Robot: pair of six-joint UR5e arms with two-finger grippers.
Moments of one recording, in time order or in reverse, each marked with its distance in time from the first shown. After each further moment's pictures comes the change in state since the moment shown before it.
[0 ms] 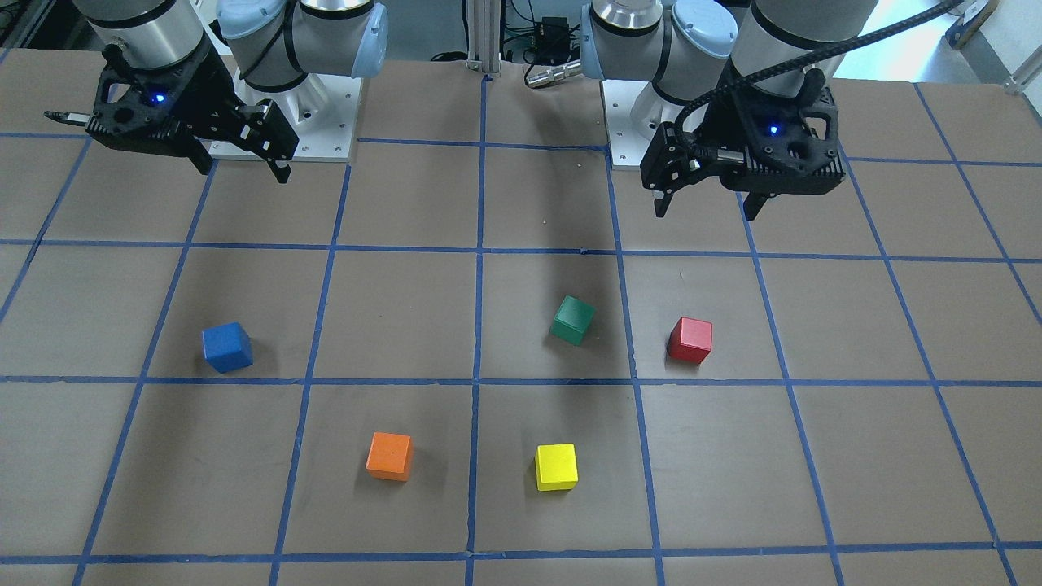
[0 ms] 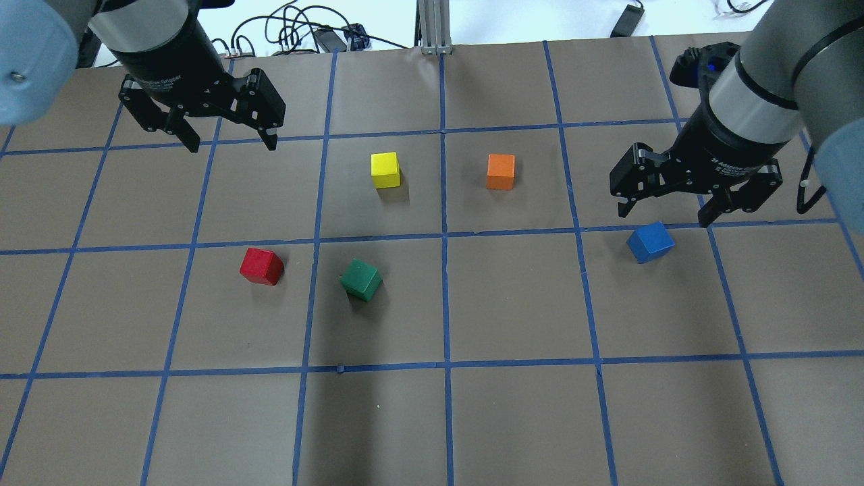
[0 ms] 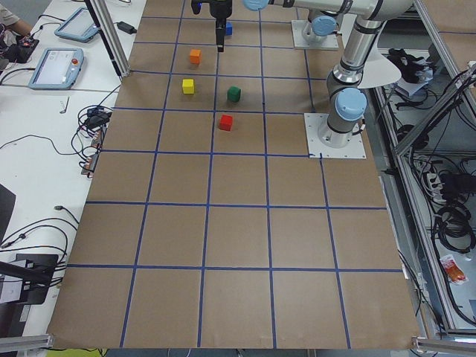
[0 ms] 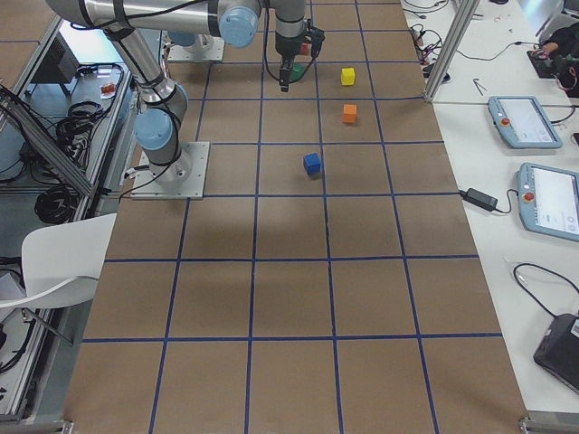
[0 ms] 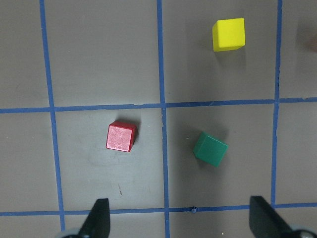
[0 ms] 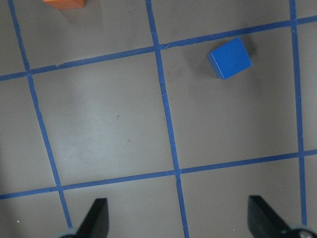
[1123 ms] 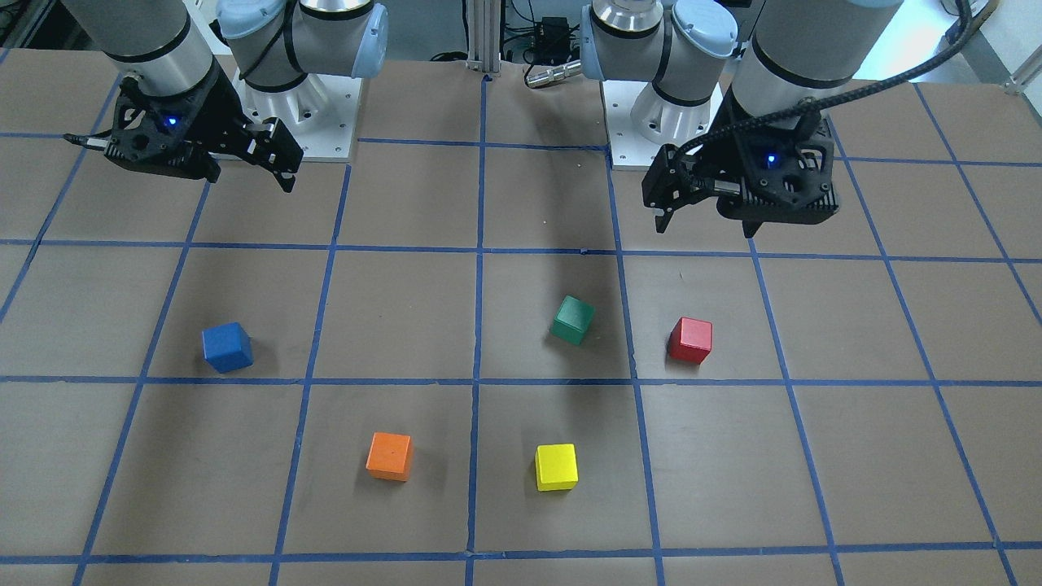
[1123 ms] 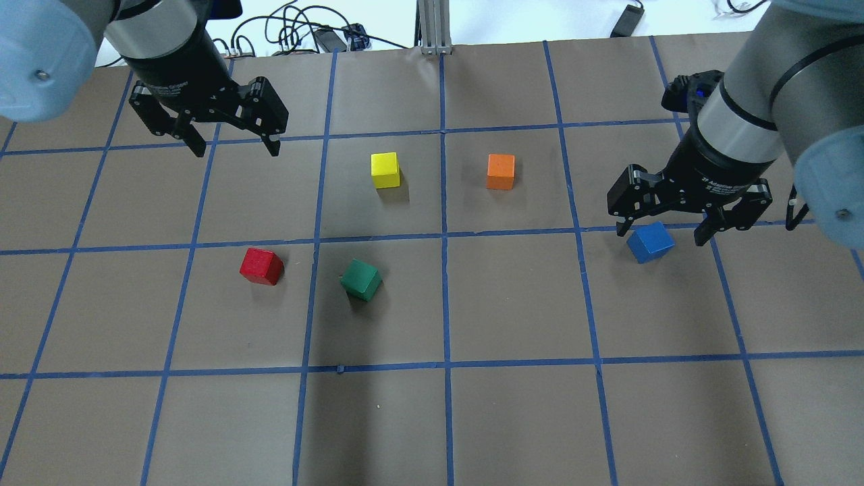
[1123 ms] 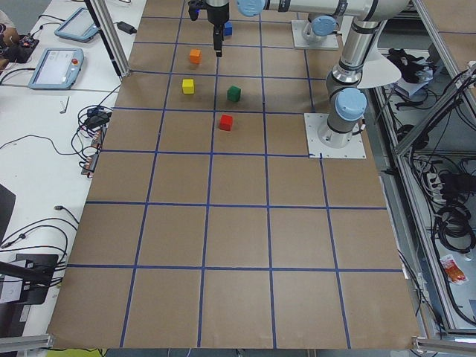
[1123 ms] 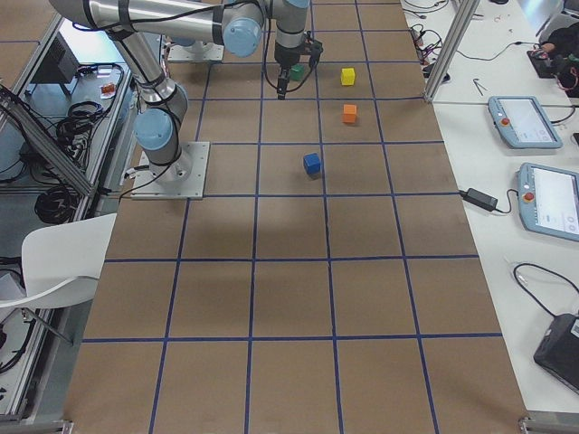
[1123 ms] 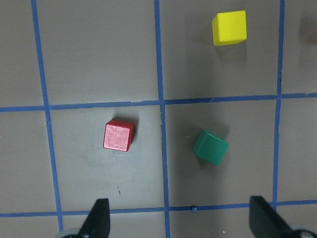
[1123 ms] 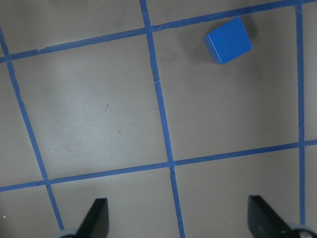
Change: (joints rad) left arm 0.019 -0.041 -0.009 0.008 0.000 0.073; right arm -0.005 0.017 0.040 0.001 -0.028 -0.003
